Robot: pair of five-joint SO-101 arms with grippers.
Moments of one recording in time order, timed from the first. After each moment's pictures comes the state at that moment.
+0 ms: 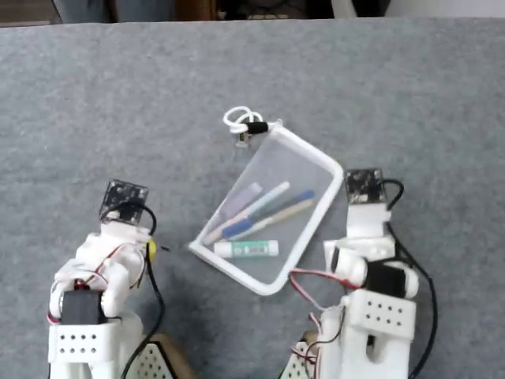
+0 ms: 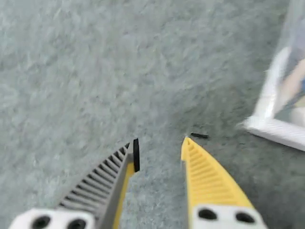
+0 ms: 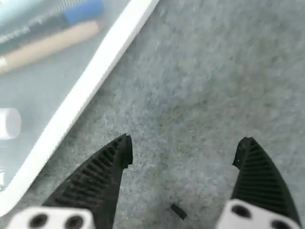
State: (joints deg) left arm -7.8 -92.2 83.4 69.7 -15.9; right arm 13.7 -72.1 79.9 66.1 16.1
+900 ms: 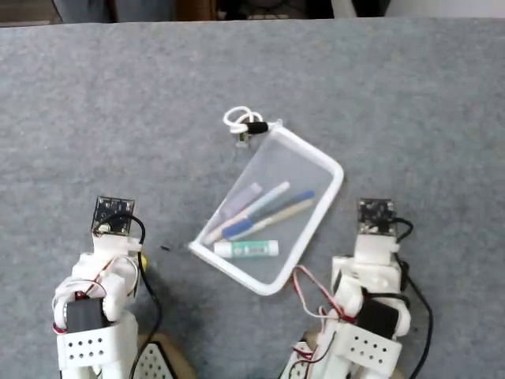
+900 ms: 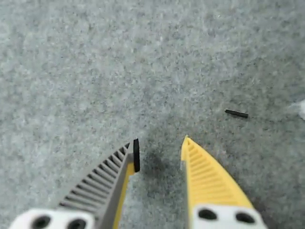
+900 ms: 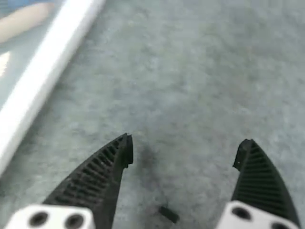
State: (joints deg) left arm -14.6 -103.6 96.2 72.7 -15.9; right arm 24.2 -103.4 96.8 73.9 16.3
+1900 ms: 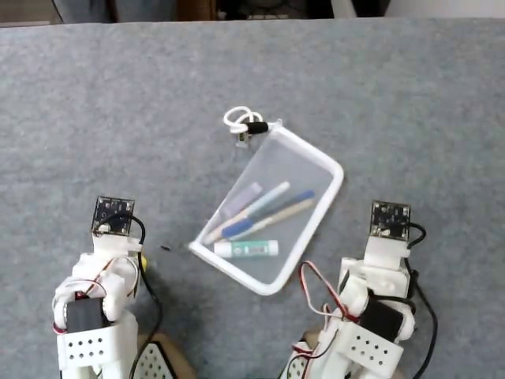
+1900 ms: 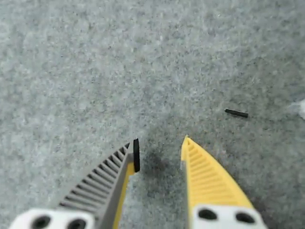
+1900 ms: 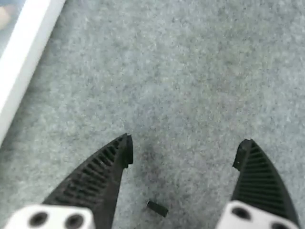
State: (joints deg) left arm -14.6 -103.6 96.2 72.7 -15.9; right arm 28.0 -103.4 96.8 73.9 16.3
